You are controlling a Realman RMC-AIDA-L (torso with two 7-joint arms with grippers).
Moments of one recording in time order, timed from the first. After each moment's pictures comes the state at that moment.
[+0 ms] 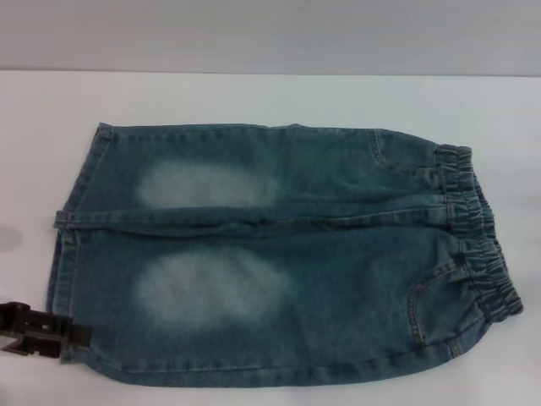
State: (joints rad) left arm -0.51 -1.84 0.62 0.57 2.49 1.77 -2.32; right arm 0.41 2.07 -0.35 -0.06 -0.74 -1.21 0.46
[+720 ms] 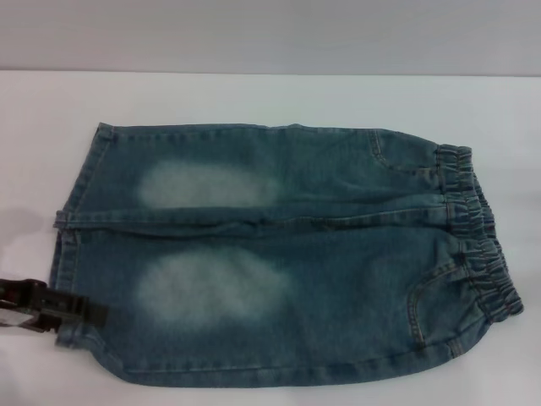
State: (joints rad) left arm -0.57 -1.84 0.62 0.56 2.49 1.77 -2.33; right arm 0.41 2.07 -0.35 -0.06 -0.74 -1.21 0.46
